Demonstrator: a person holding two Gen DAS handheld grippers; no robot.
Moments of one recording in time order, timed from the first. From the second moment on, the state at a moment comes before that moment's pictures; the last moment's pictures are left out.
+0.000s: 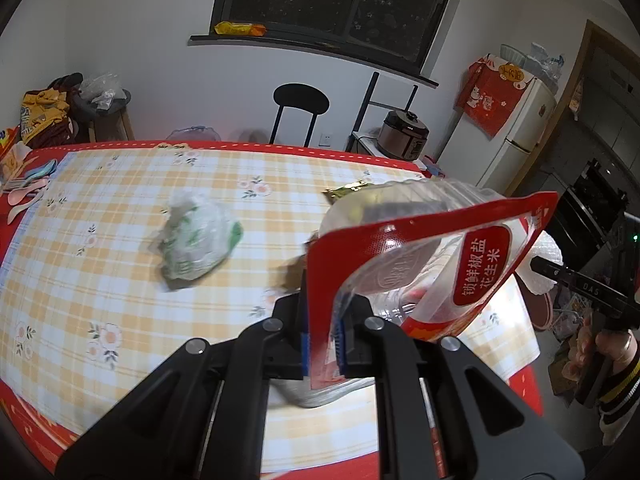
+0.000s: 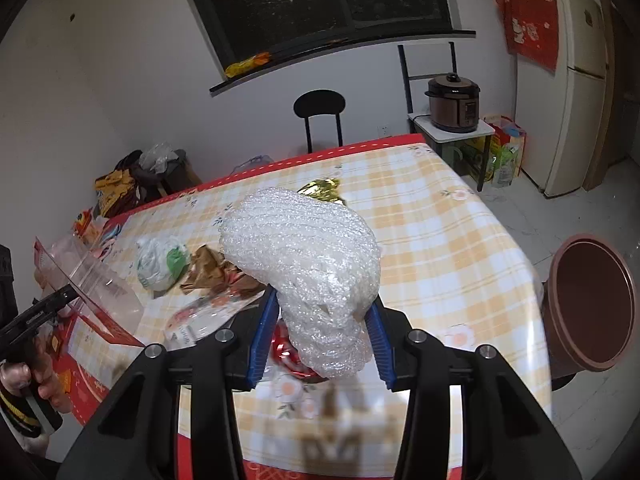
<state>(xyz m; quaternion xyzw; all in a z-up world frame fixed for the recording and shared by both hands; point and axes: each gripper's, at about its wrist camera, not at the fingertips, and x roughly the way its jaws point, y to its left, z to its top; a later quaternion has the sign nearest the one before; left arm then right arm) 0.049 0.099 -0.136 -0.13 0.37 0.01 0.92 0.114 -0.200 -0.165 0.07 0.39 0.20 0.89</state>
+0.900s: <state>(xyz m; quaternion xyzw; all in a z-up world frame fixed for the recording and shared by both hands) 0.196 -0.181 -0.144 -0.08 0.42 -0.09 0.90 0.201 -0.540 -0.276 0.17 0.46 -0.01 0.87</state>
